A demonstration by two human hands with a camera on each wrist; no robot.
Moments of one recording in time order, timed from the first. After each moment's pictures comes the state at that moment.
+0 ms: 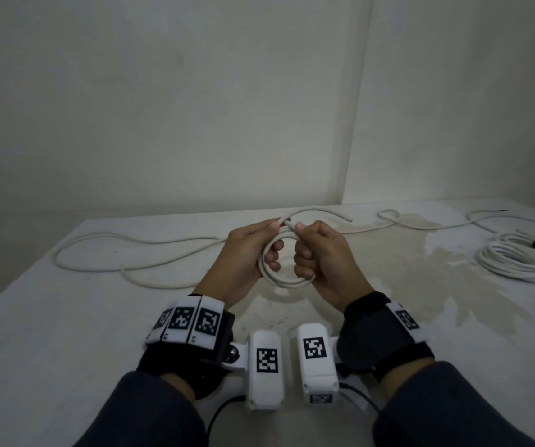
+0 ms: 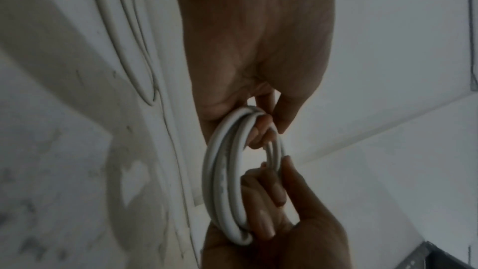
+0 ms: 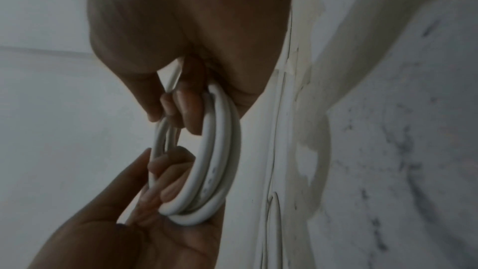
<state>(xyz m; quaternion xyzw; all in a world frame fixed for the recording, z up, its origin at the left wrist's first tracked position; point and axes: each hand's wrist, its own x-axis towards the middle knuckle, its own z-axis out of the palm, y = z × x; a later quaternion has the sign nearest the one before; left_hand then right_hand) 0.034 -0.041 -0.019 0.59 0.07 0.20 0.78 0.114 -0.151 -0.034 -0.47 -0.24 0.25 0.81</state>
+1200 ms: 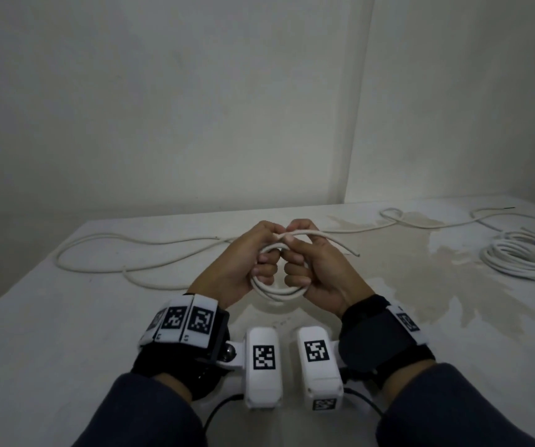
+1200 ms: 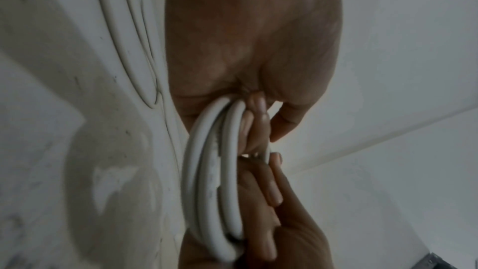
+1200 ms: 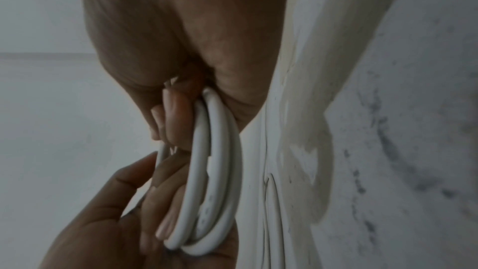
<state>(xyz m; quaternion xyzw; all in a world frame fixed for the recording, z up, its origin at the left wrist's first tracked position) 0.027 -0.036 -0.011 0.62 0.09 0.09 0.77 0.107 -0.148 -0.034 -0.43 -0.24 0.37 0.79</state>
